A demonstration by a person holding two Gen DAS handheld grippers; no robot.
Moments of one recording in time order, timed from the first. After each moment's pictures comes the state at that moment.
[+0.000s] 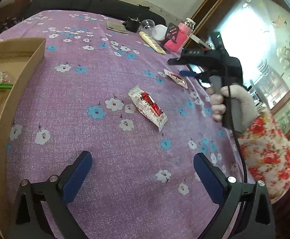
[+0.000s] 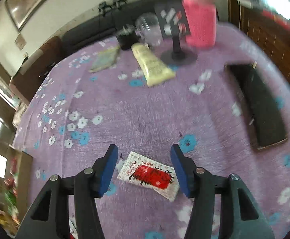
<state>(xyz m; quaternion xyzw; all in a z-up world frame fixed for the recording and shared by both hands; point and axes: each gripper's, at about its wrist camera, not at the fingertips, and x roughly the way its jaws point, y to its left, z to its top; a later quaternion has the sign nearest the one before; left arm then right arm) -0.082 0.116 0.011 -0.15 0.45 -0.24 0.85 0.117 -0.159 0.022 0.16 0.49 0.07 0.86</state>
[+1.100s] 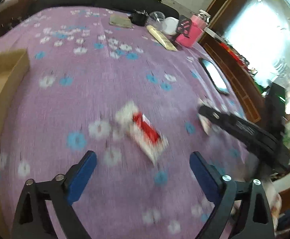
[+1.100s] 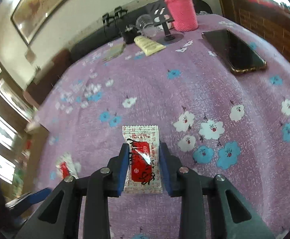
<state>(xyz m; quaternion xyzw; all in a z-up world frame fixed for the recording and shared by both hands) -0.020 0.069 0.013 -0.11 0.48 -0.17 0.86 0.003 -0.167 0.009 0.20 0.42 0.09 0.88</state>
